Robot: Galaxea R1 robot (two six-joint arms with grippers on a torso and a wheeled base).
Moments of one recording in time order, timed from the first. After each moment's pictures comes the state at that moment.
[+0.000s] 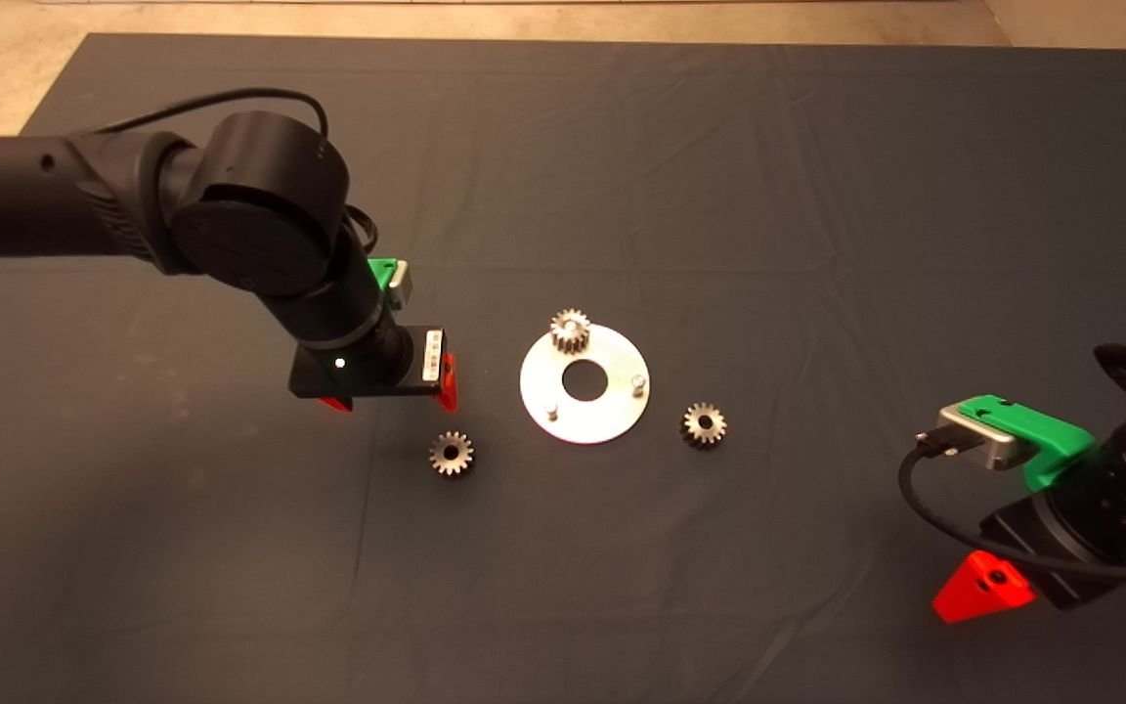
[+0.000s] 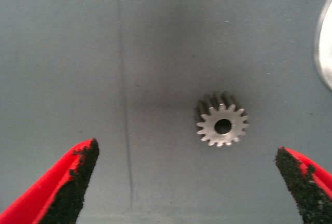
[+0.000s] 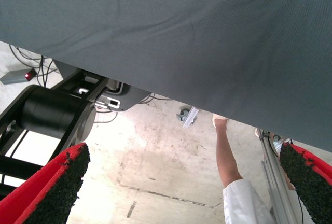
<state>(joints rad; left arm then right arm) -0.46 2.45 -0.90 0.25 1.53 -1.61 0.50 2.13 -0.46 0.12 -1.53 1.38</state>
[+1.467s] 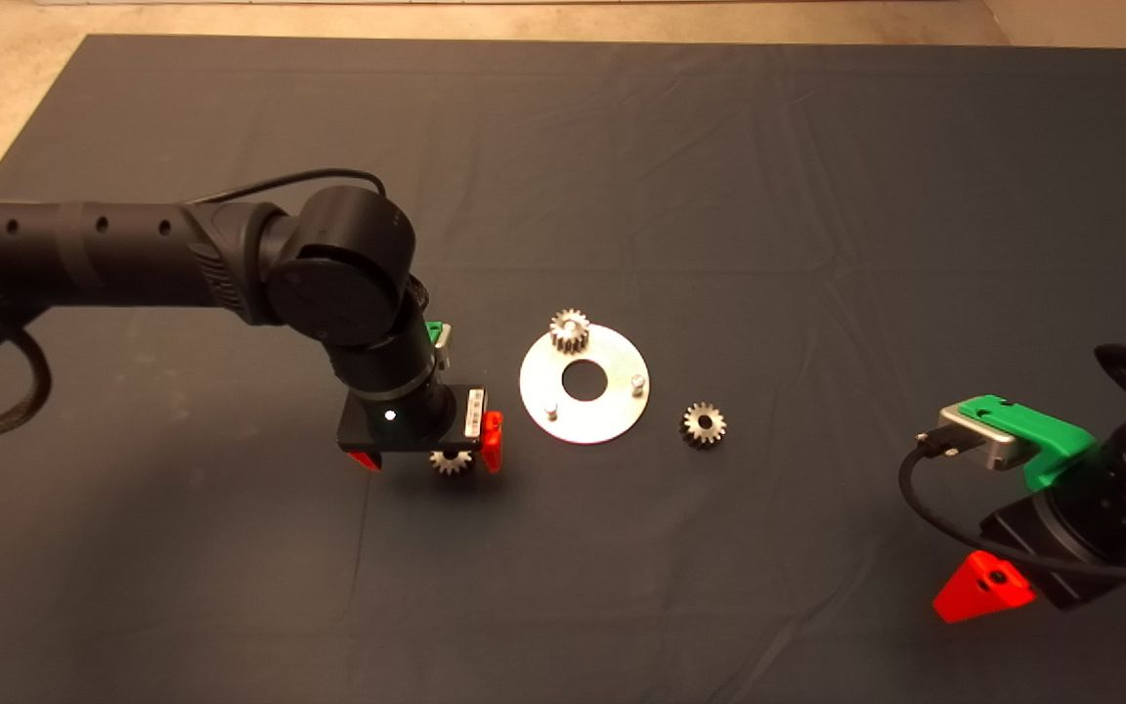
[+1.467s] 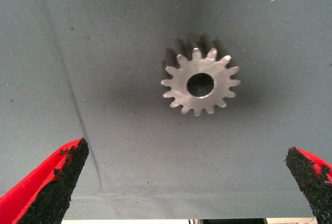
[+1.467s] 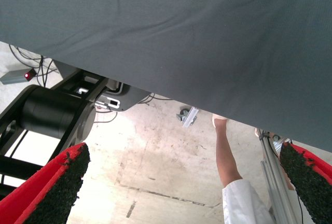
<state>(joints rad) -0.35 2.53 -0.93 0.20 1.53 -1.61 0.50 2.13 -0.46 0.12 -1.53 1.38</state>
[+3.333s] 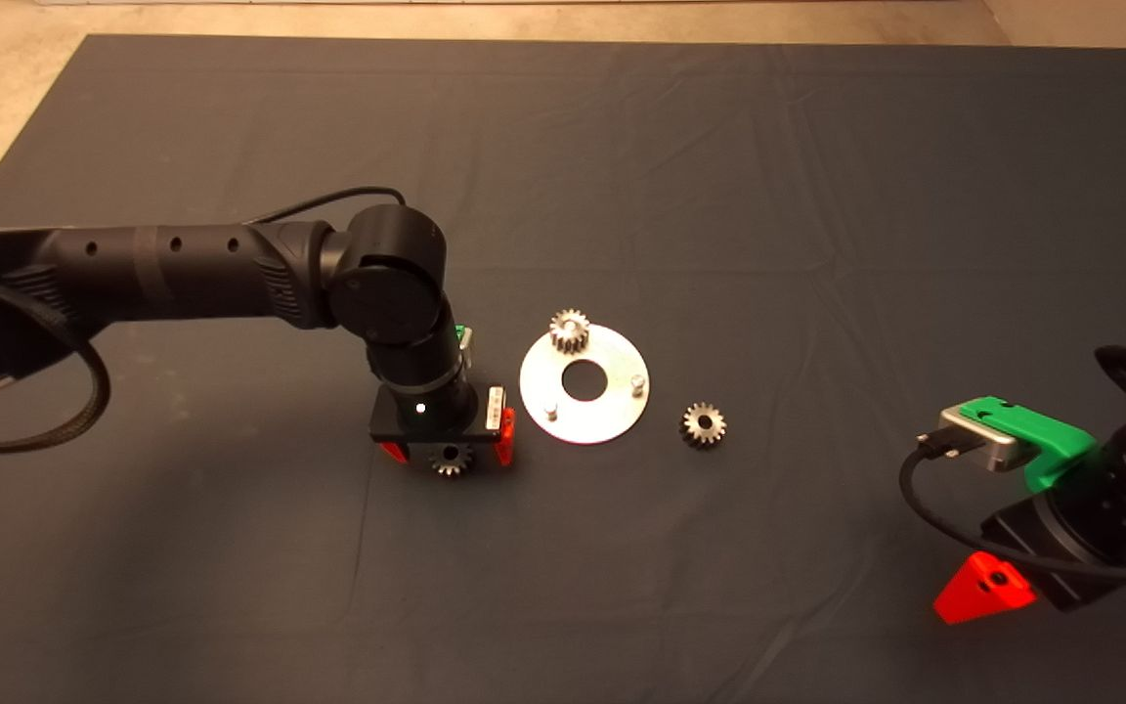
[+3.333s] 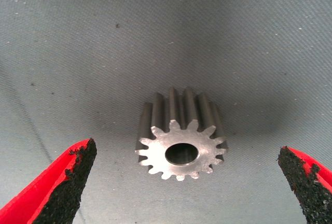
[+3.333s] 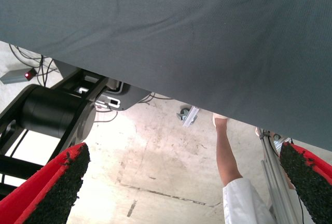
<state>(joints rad) -0.30 2.59 -1.07 0.24 1.51 -1.53 0.49 2.13 -0.46 0.12 -1.53 1.38</state>
